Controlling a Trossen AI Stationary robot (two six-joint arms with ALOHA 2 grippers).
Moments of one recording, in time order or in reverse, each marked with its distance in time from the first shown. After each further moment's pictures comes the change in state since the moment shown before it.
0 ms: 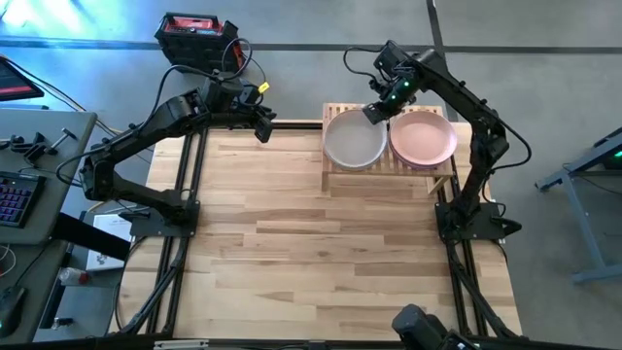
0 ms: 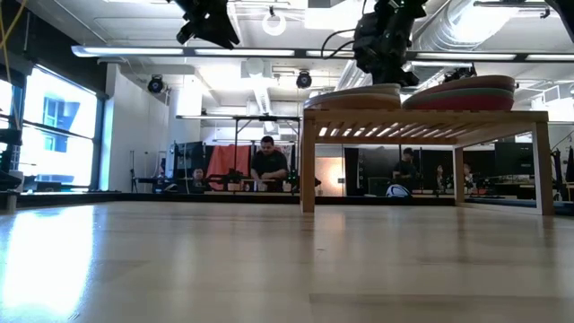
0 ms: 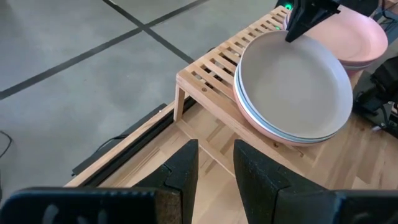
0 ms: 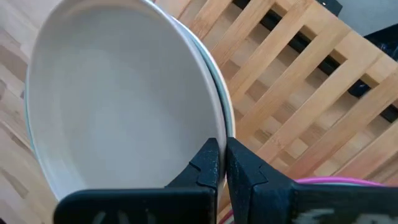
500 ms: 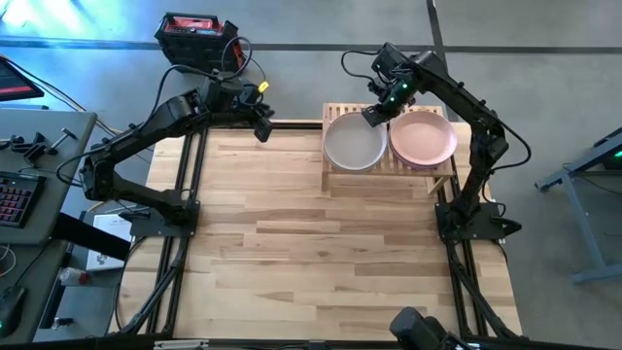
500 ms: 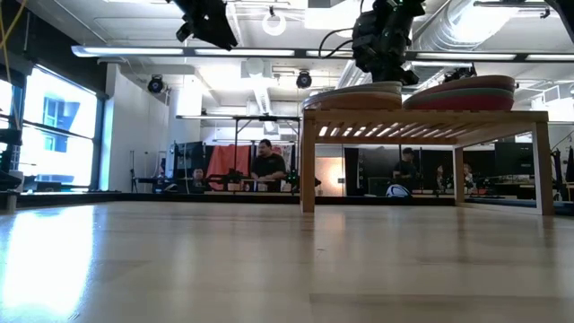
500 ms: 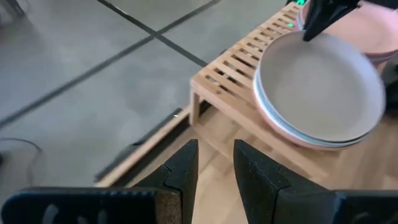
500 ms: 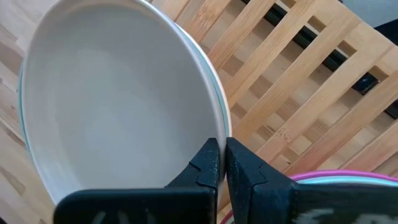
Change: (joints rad) left arm 0.000 0.000 0.000 0.004 -0.052 0.071; right arm 0.019 0.000 0.000 -0.015 0.017 0.015
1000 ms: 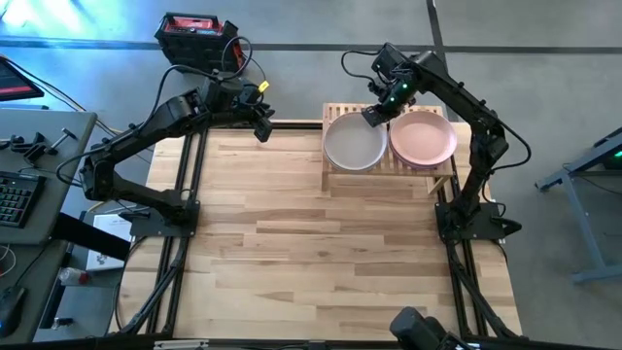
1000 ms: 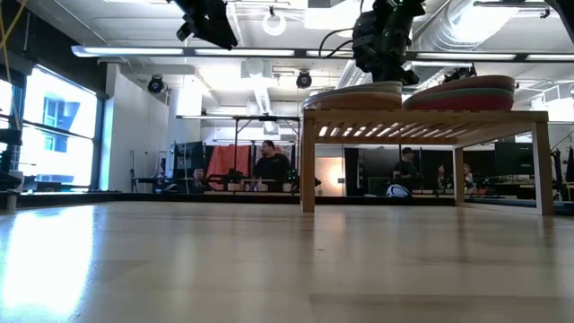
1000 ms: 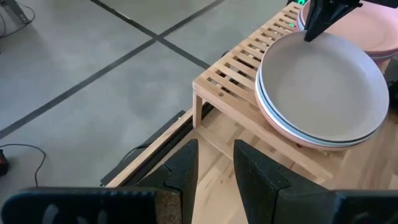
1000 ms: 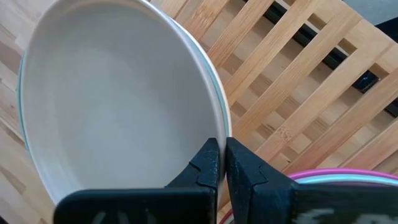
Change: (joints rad) left arm -0.001 0.000 0.000 0.008 -0.014 0.033; right arm 0.000 0.000 0.000 -0.005 0.000 0.000
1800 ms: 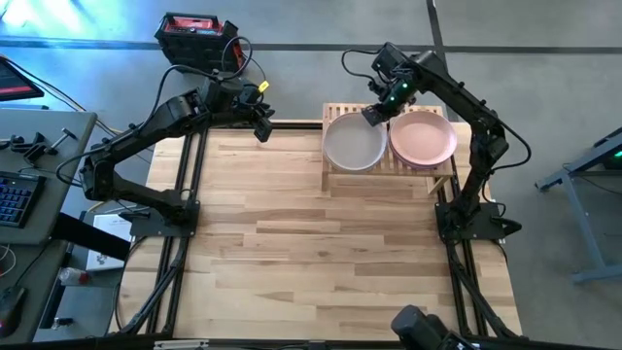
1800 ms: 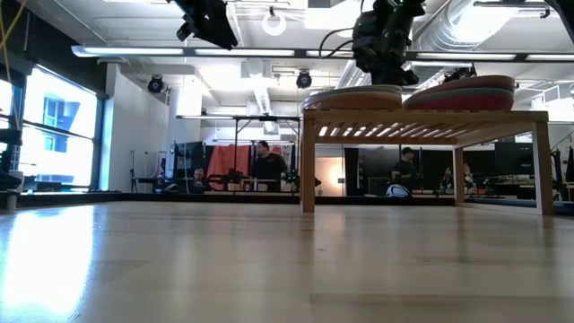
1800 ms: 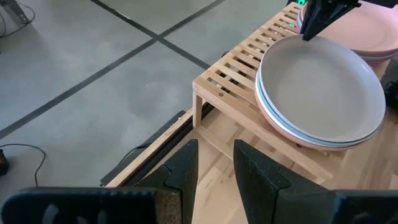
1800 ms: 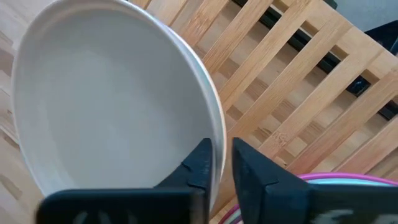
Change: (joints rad) left arm 0.000 0.000 0.000 0.000 0.000 -0.001; right arm -0.003 0.000 0.000 0.014 0.011 0.000
